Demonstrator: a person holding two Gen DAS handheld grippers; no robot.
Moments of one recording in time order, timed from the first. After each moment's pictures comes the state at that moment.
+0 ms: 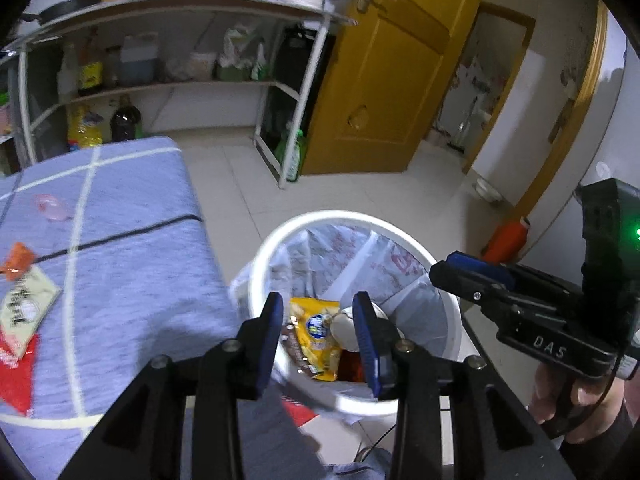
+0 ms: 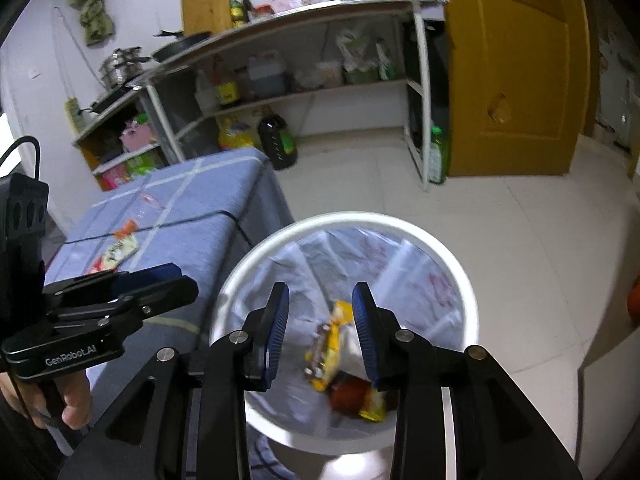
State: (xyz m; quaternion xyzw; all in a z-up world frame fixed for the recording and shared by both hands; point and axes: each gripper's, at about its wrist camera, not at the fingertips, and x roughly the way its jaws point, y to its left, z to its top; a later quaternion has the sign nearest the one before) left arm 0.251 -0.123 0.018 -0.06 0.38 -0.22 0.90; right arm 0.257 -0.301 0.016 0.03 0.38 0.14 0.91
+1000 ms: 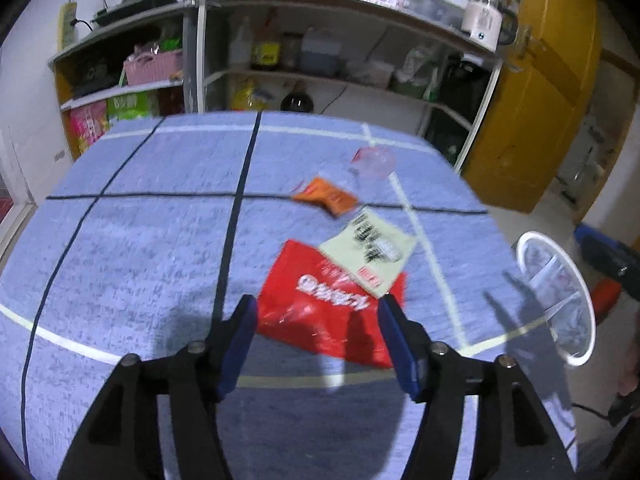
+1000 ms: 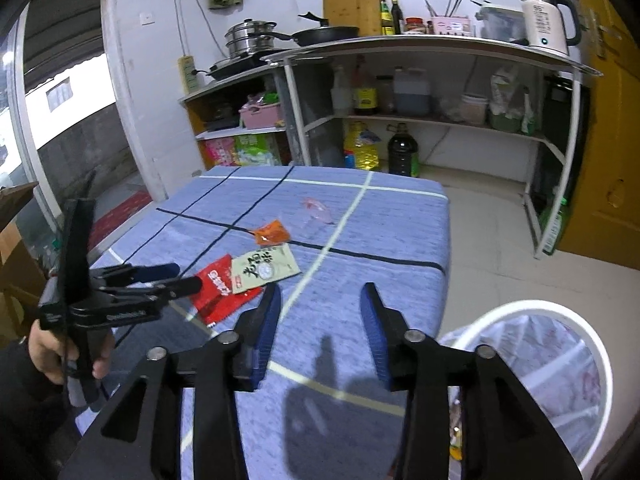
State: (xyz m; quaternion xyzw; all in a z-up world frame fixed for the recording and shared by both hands) left arm 0.218 0.105 -0.025 -0.09 0.40 0.01 0.91; right arm 0.265 -0.123 0.027 -0.03 0.34 0.32 0.88
